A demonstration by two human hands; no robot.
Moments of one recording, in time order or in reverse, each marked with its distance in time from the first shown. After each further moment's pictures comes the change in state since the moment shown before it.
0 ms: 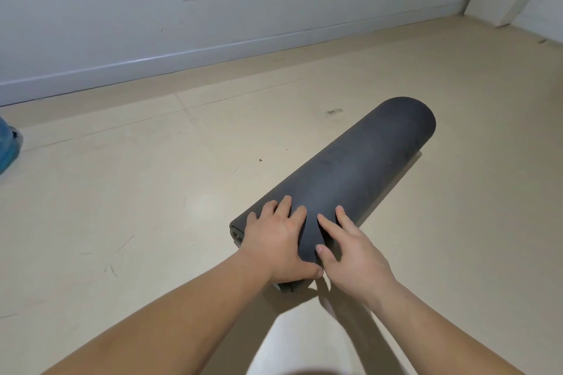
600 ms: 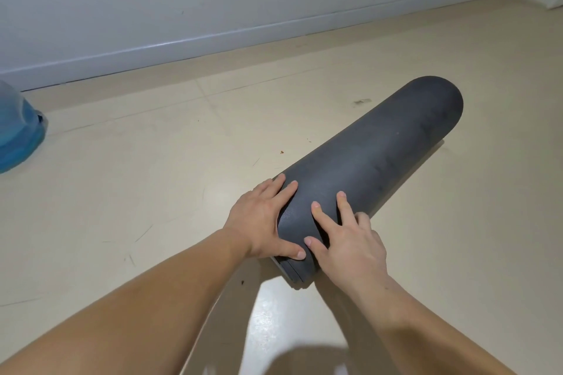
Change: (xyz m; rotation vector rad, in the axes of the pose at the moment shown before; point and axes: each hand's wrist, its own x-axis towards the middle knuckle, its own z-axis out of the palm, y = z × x) left_hand 0.024 -0.091 0.013 -0.153 -0.022 -0.056; right_hand 0.042 -0.047 0.030 -0.302 -0.056 0.006
